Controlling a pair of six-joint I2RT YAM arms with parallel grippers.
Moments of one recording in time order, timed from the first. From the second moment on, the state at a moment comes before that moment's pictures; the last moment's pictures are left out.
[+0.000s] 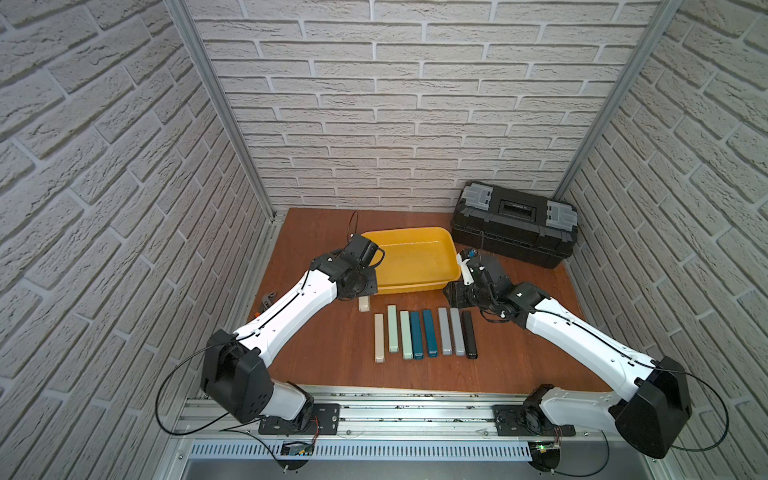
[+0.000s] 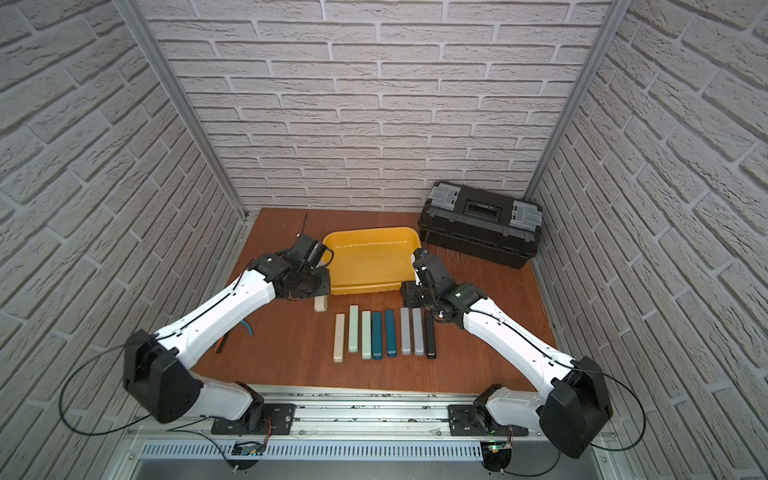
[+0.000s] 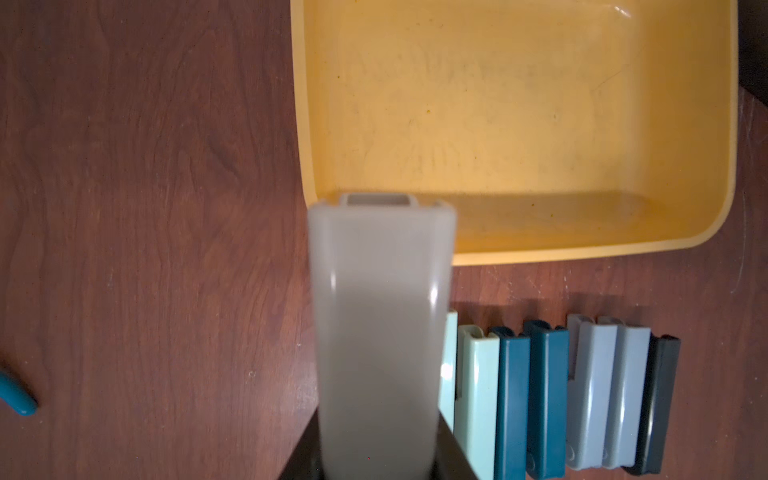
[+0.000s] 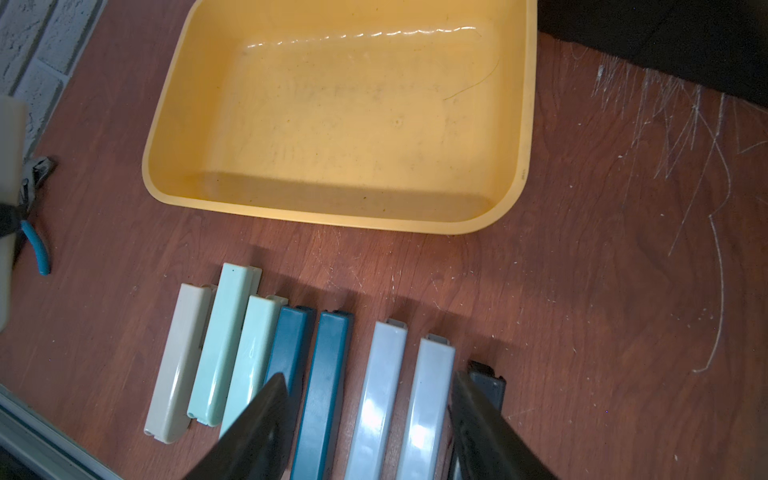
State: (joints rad) left arm -0.54 1.49 1.31 -0.92 -0.11 -0.58; right arm 0.55 1.24 1.00 -0.61 0.08 0.40
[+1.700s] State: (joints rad) left arm -0.36 2.37 2.01 -0.92 -0.13 -0.38; right arm 0.55 1.36 1.07 -0.63 0.14 0.33
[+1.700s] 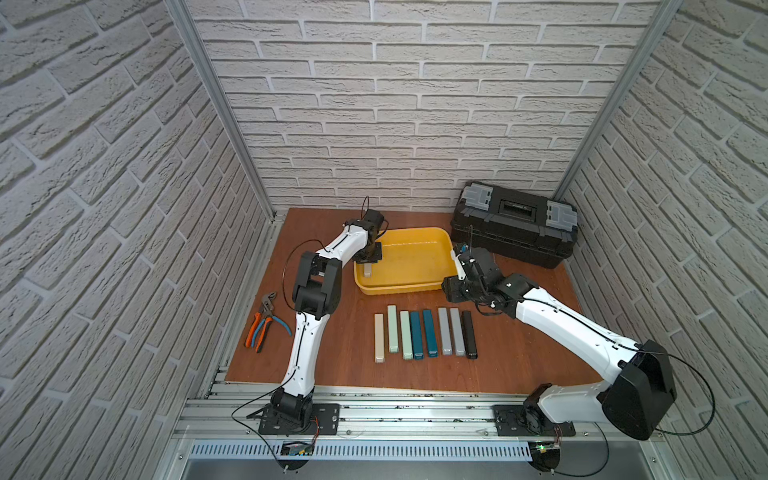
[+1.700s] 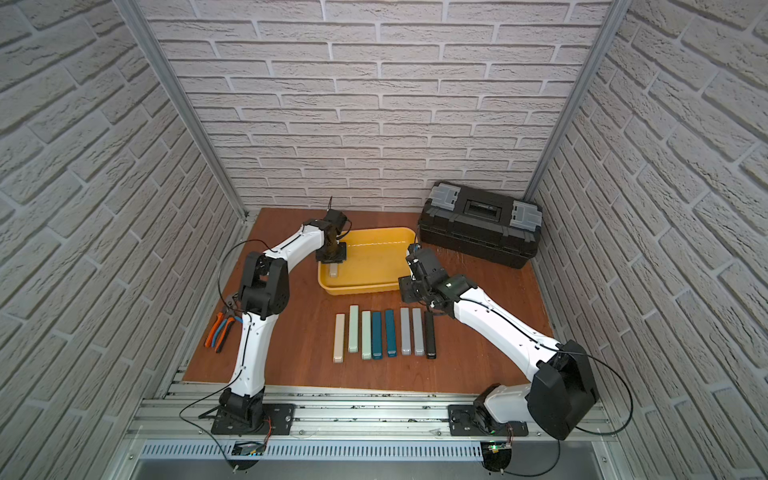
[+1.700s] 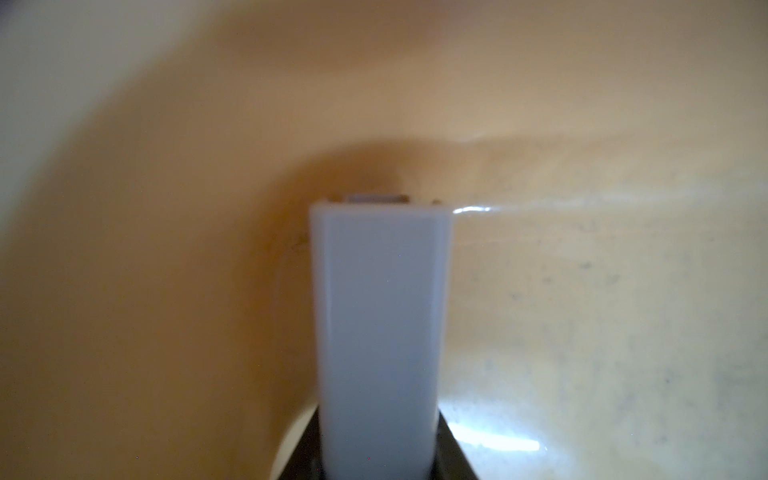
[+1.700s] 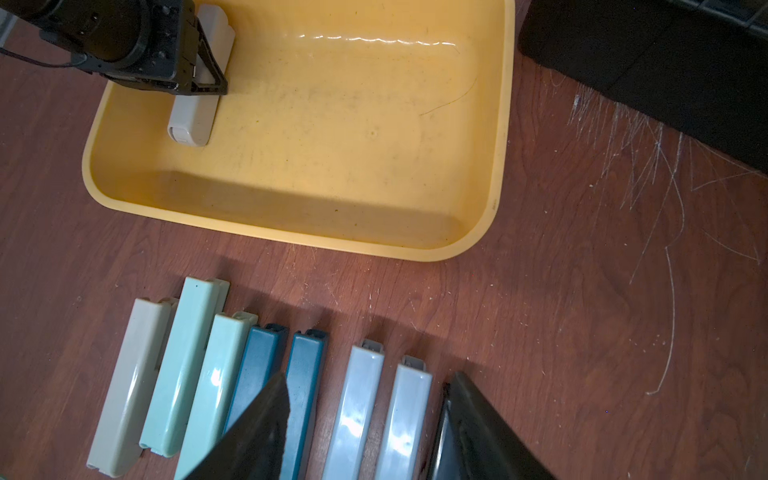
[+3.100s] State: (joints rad) left arm -0.38 2.29 1.98 -0.93 -0.13 -0.37; right arm 0.53 1.53 1.24 -0.55 0.05 0.27
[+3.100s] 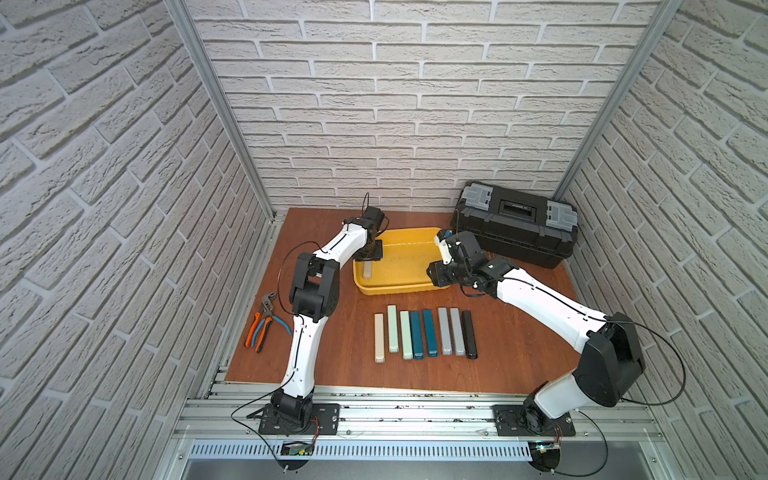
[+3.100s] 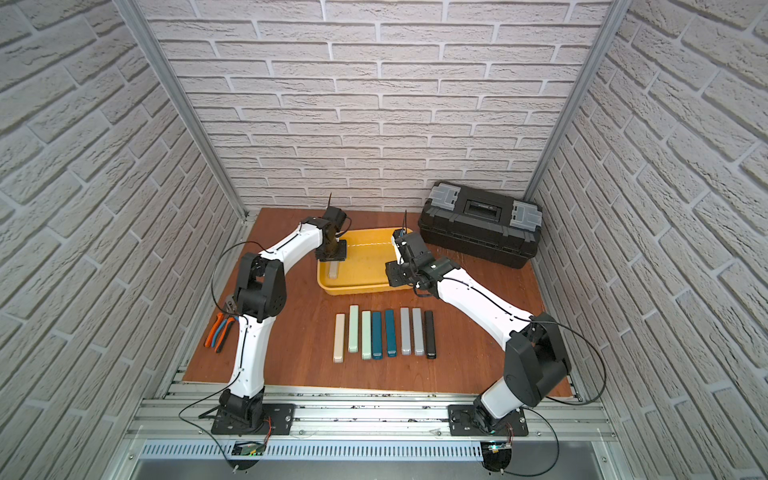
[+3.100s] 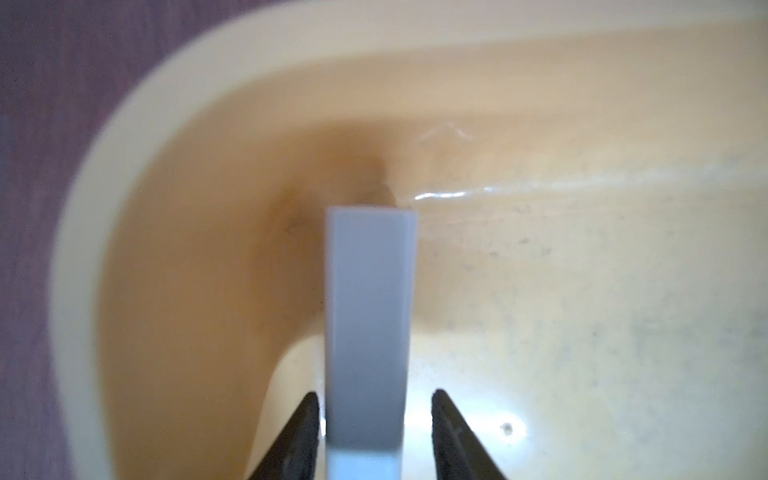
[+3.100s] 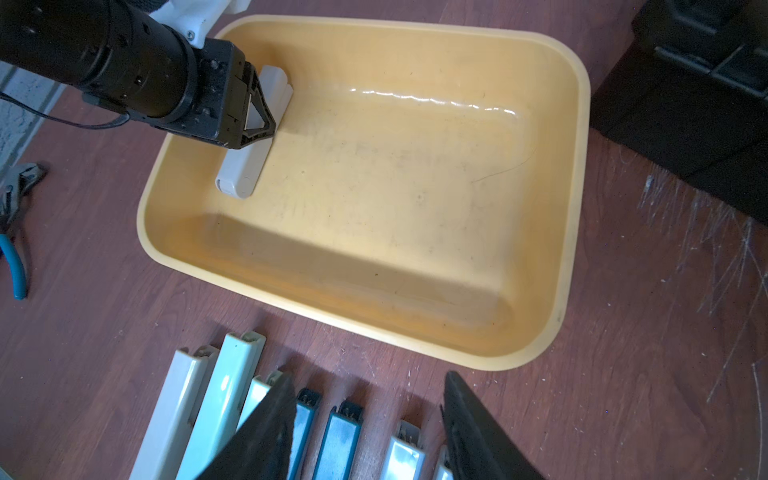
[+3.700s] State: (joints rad) left arm -0.64 1.68 1.55 -1.02 -0.23 -0.42; right arm 0.53 1.31 1.20 -0.62 0.08 0.27
